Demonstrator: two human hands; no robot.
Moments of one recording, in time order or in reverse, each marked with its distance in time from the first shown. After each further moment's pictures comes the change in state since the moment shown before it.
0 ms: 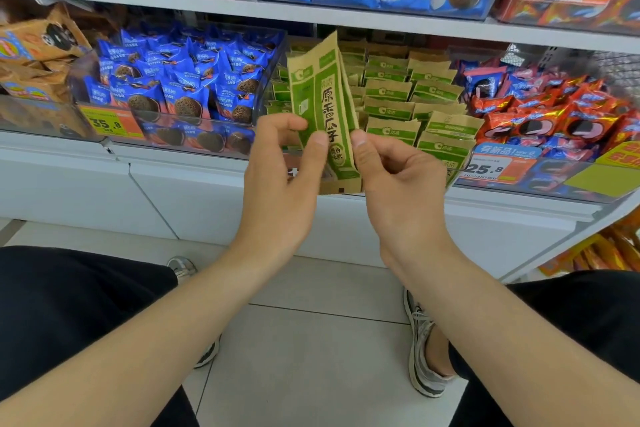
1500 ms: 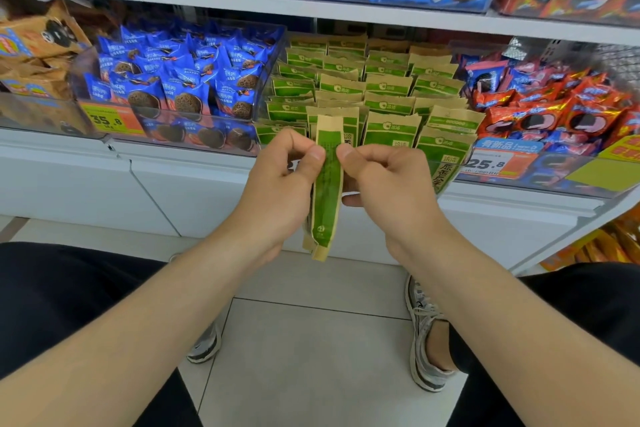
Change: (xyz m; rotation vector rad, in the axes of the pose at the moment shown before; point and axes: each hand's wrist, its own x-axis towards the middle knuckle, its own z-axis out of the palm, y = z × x) left_hand 0.006 -0.007 -0.006 -0.090 -0.196 -0.235; right_hand 0.002 -0.006 -0.003 -0.279 -0.182 0.159
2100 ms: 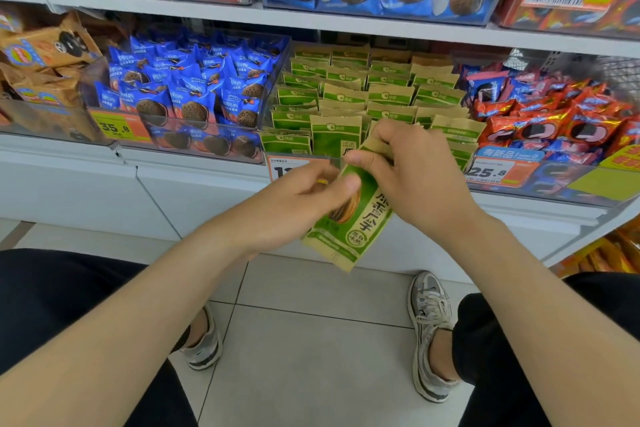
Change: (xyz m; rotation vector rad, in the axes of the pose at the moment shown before) left_hand 0.007 0.003 -0.016 0.211 -0.482 -0.135; right_hand 0.035 -0.009 -0.039 -0.787 -0.056 -0.594
